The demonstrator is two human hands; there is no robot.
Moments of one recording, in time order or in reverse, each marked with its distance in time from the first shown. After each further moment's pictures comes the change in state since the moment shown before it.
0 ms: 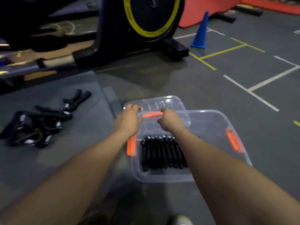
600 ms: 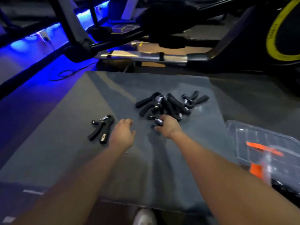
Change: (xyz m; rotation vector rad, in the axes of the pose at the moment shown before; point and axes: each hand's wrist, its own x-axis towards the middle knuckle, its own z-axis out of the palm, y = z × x) left_hand -0.199 -0.361 -0.137 -0.147 0.222 -0.705; right_hand -0.097 -0.356 0.222 -0.005 -0.370 -0.464
